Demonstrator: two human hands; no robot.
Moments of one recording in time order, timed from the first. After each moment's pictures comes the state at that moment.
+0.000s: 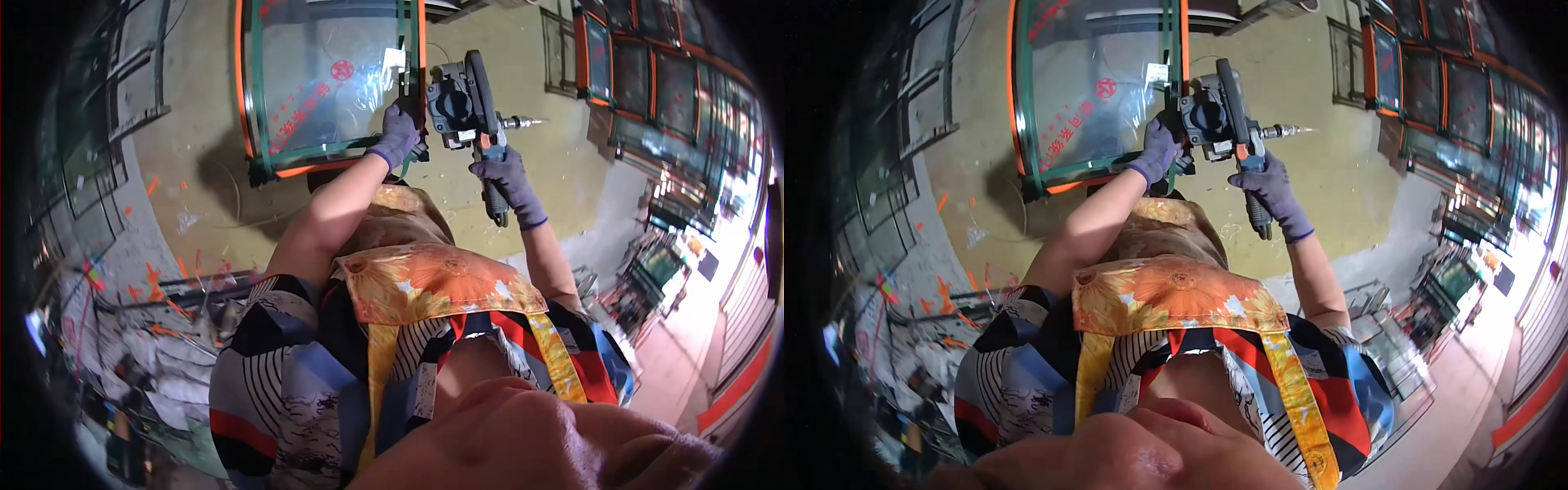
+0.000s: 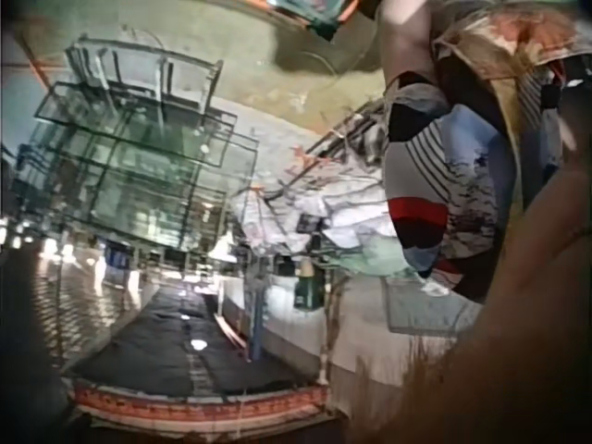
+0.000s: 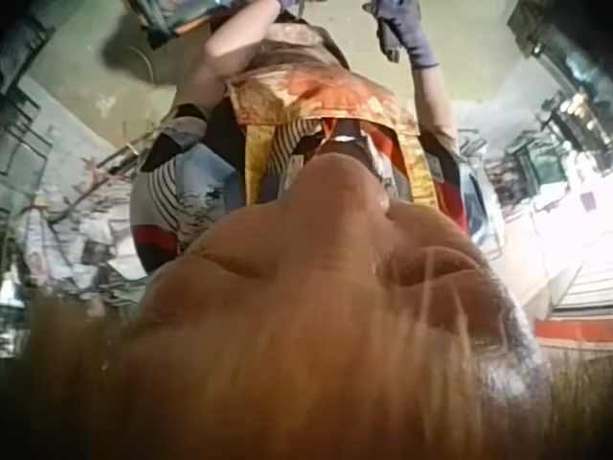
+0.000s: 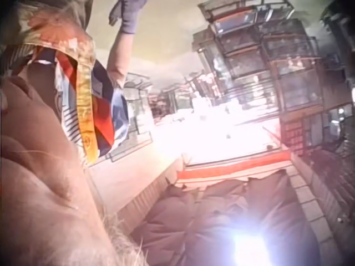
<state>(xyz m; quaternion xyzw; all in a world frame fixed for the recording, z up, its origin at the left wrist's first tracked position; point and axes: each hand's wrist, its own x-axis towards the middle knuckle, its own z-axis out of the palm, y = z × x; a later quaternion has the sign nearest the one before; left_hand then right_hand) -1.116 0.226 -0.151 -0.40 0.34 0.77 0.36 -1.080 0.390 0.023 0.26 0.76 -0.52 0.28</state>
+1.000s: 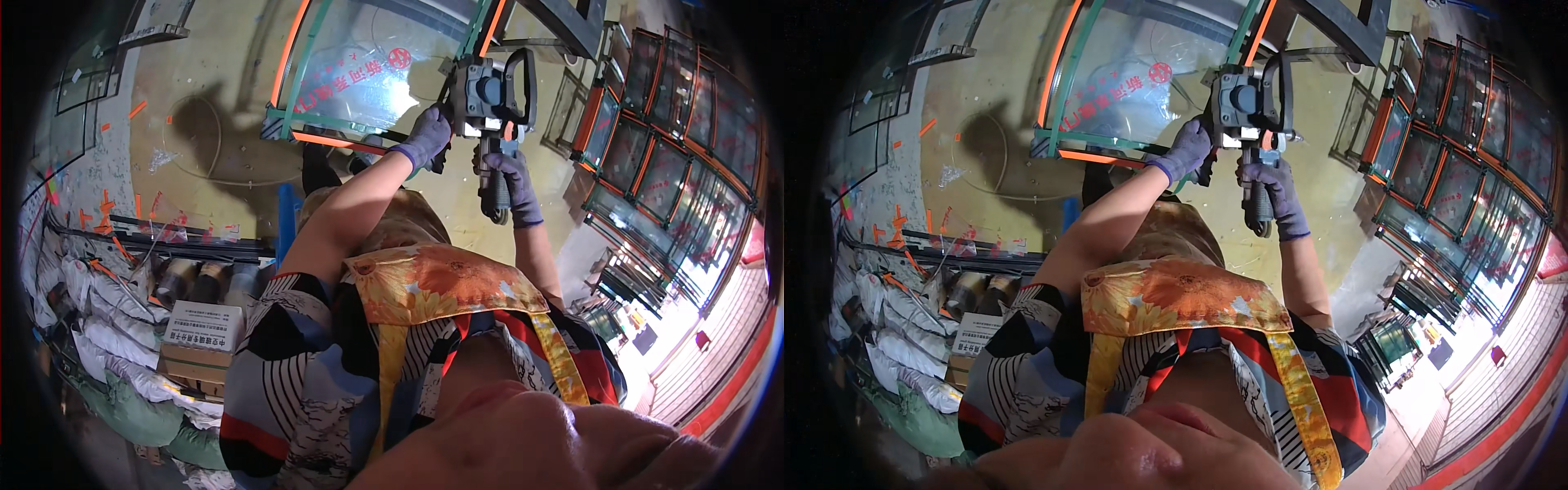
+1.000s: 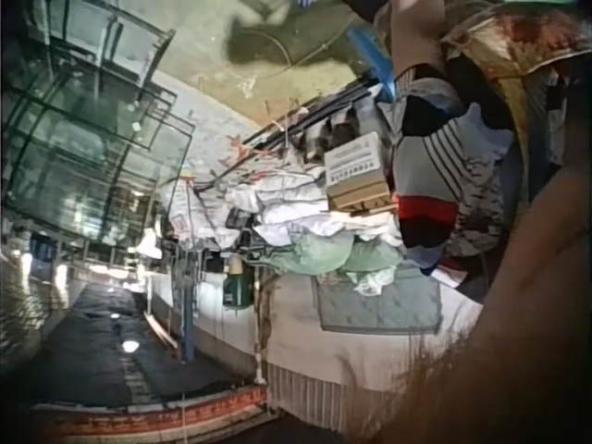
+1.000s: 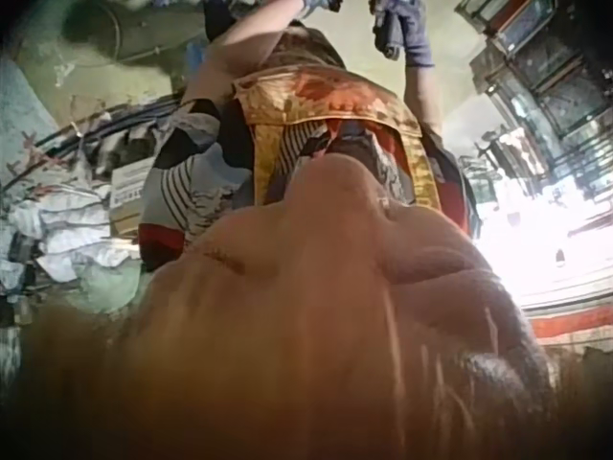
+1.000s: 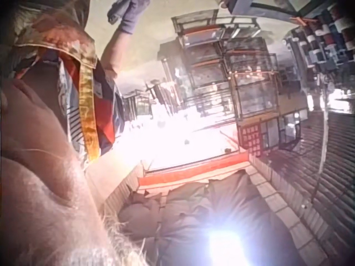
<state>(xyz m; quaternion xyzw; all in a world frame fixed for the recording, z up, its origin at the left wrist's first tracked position) -1.116 0.231 -0.145 -0.21 0.69 0.66 0.21 -1.127 0.375 0.002 0.21 0.66 -0.62 0.37</state>
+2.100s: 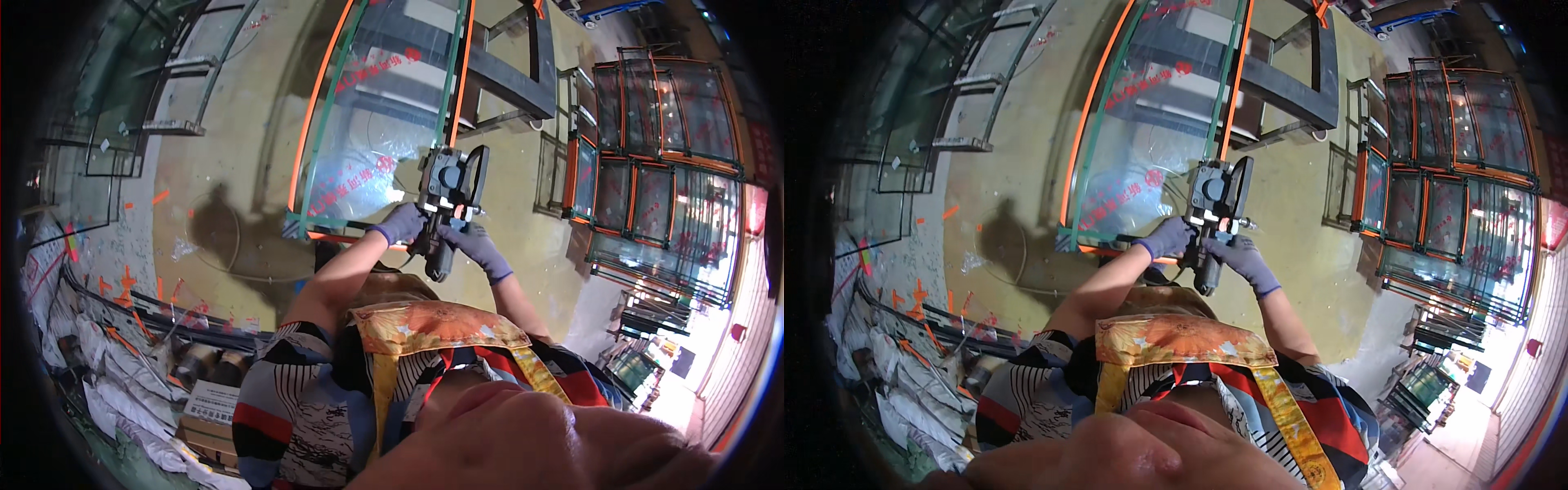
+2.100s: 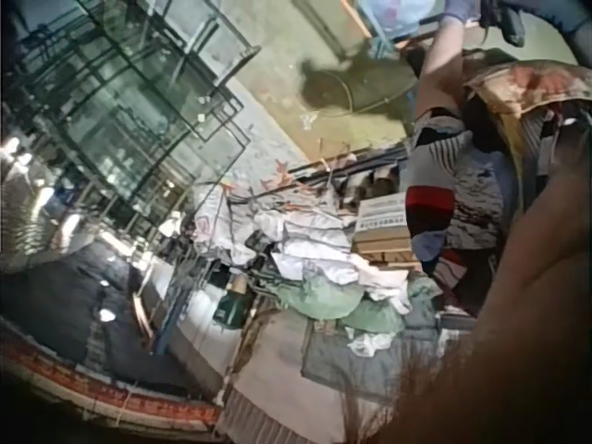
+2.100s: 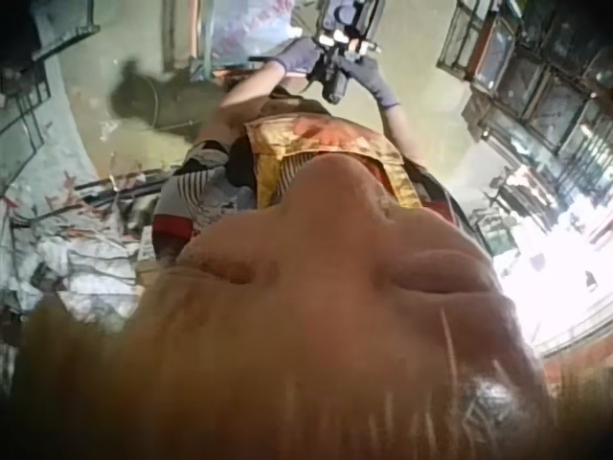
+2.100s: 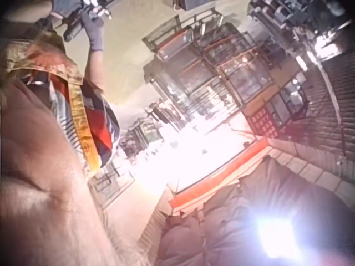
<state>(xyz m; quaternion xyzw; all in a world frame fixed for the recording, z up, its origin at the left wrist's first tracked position) -1.128 0.189 -0.165 -0.02 0.65 0.62 0.44 -1.141 0.329 0.015 0.06 0.86 -0.28 0.42</state>
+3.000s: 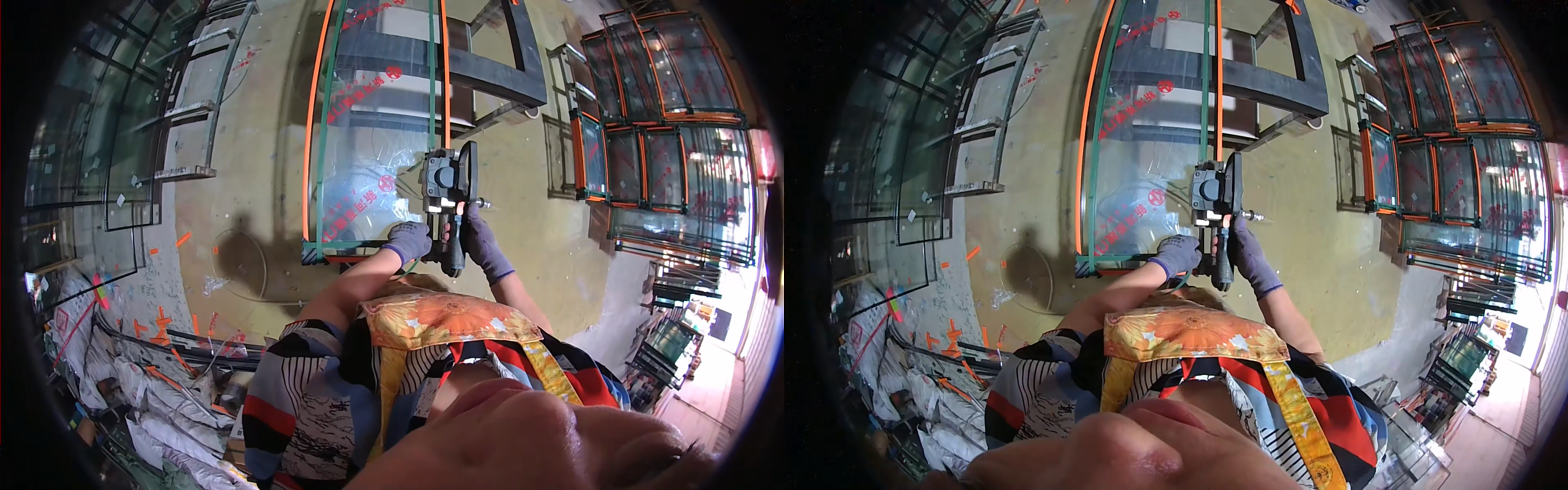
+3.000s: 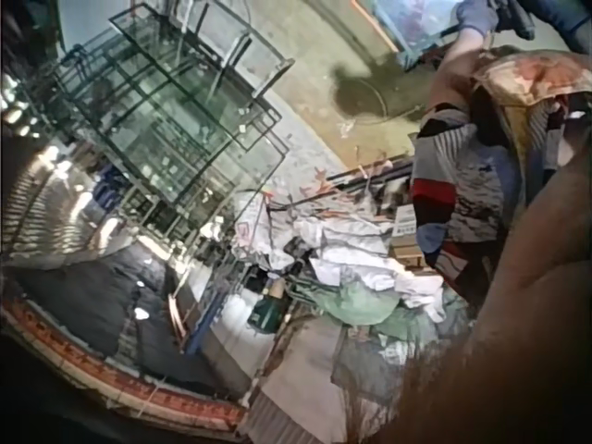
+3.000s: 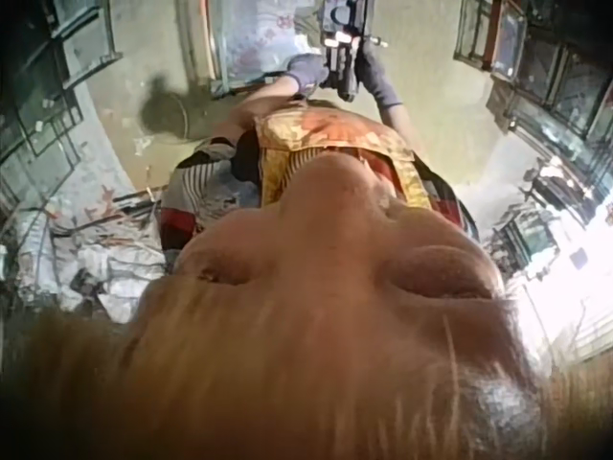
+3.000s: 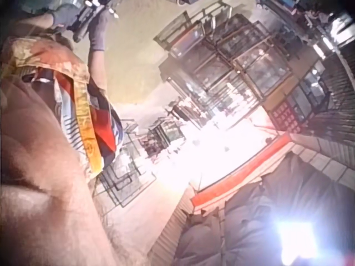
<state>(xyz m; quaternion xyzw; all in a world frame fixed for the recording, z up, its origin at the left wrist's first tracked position) -1.134 0.169 -0.098 0.17 0.84 0.33 0.39 -1.131 0.329 -0.017 0.31 0.49 -0.75 0.30</state>
